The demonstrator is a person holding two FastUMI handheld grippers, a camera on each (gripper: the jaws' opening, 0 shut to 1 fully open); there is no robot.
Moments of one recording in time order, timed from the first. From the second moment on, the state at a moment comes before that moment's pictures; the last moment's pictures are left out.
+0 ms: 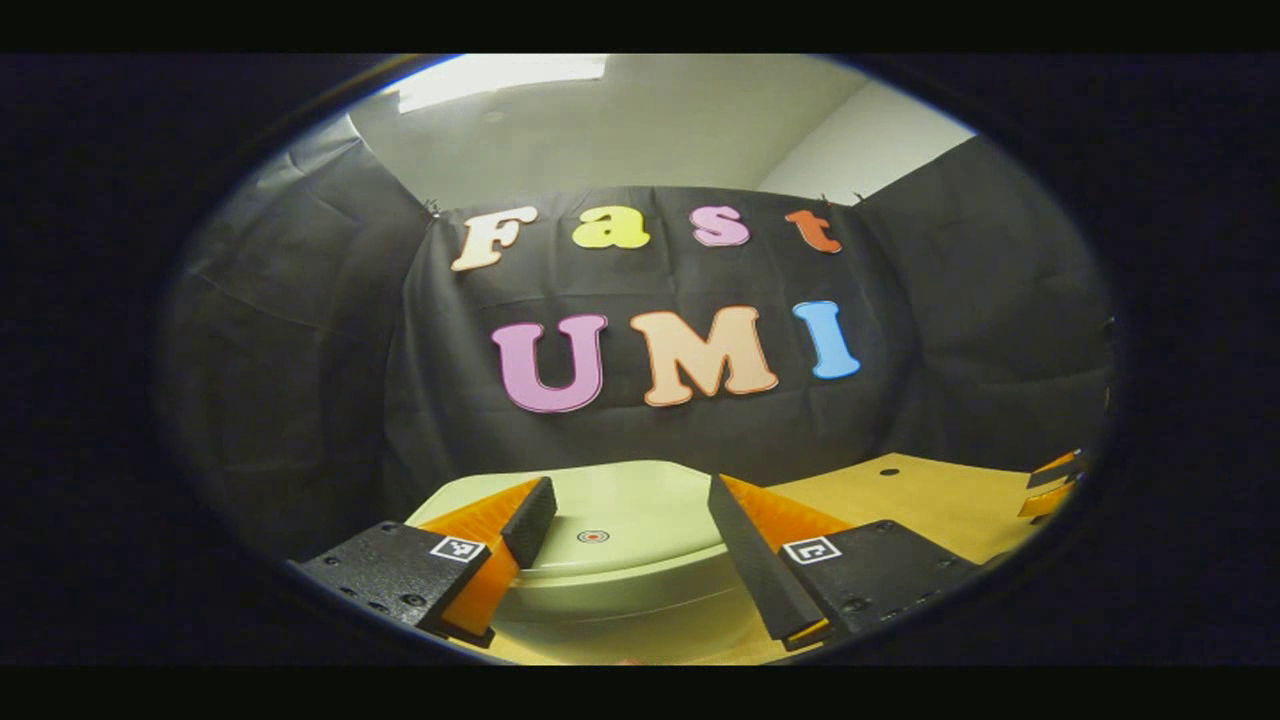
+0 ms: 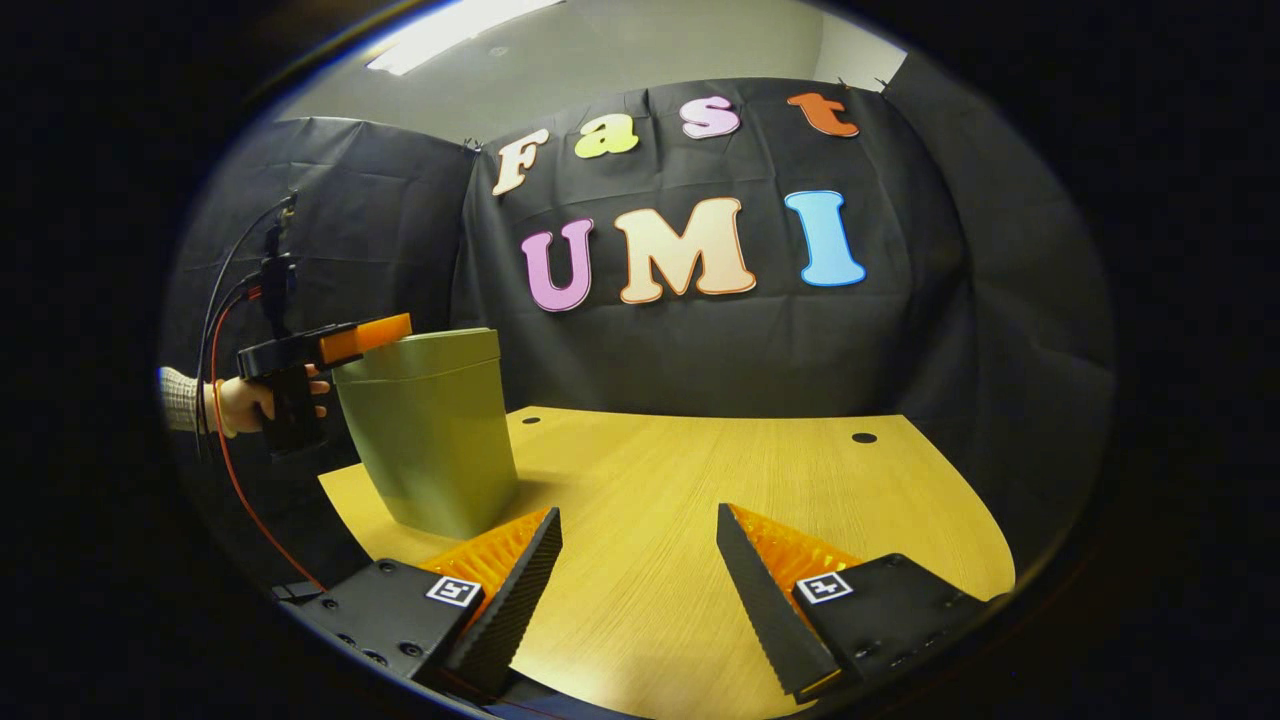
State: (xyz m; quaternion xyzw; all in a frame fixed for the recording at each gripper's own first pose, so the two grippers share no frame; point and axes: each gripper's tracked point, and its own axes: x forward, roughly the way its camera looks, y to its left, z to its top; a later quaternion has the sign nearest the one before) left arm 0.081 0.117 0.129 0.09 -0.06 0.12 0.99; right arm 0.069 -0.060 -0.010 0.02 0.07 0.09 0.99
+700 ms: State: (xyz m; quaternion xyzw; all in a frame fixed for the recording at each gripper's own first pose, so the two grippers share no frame) left arm 0.080 0.105 0.132 0.02 0.01 0.09 1.00; right arm 0.073 -0.060 -0.018 0.01 0.08 0.09 0.99
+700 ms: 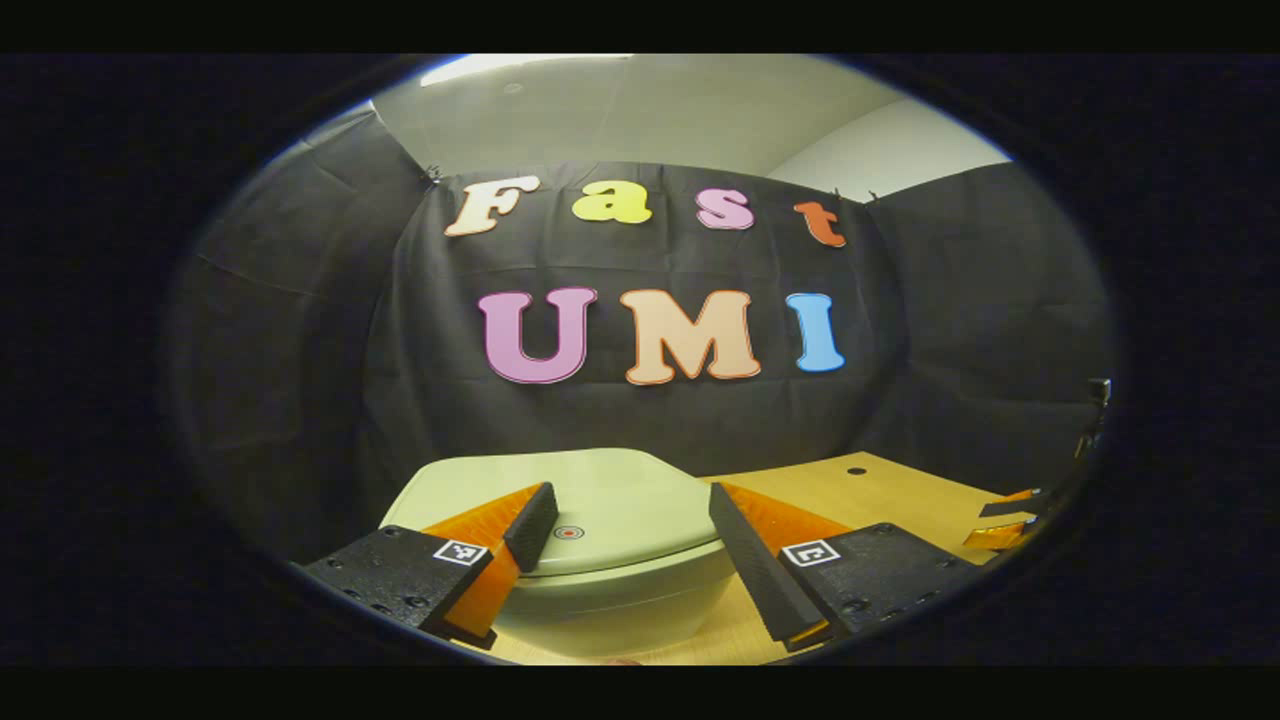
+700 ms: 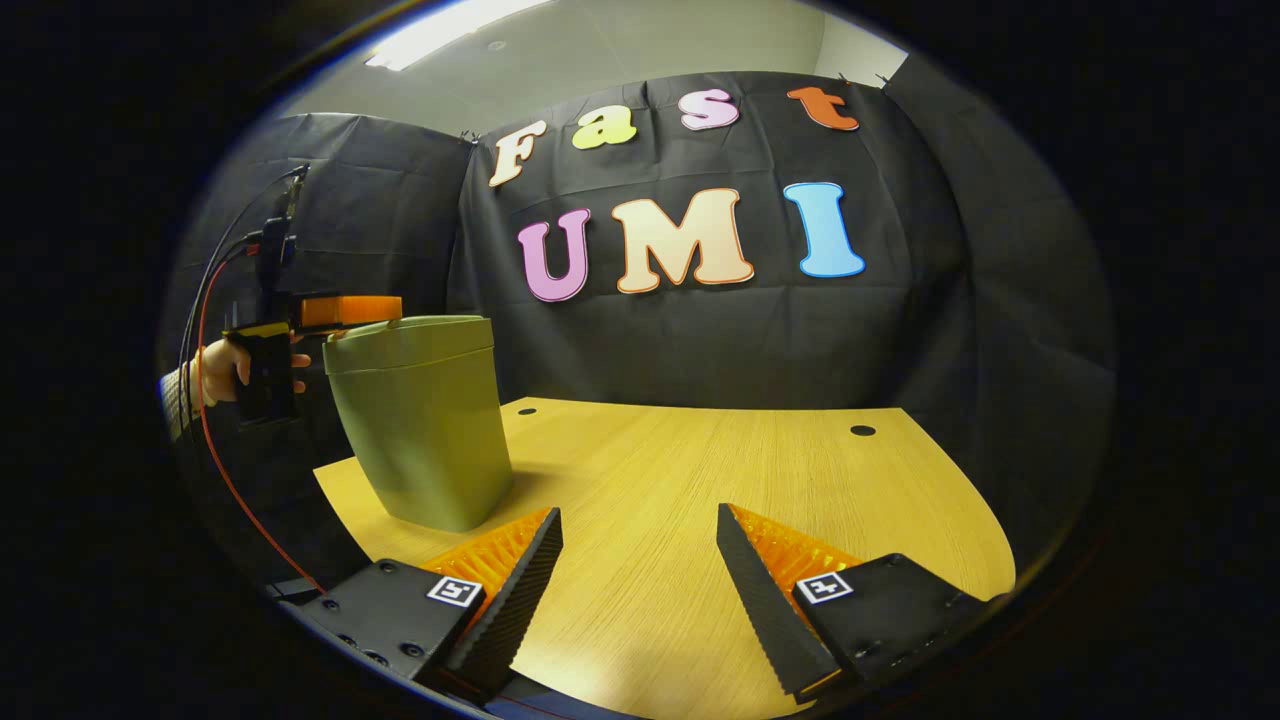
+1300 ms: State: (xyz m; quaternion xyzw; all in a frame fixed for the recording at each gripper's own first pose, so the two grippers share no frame) left arm 0.089 0.128 0.122 0.03 0.04 0.15 0.99; right arm 0.072 -0.063 -0.016 0.02 0.08 0.09 0.99
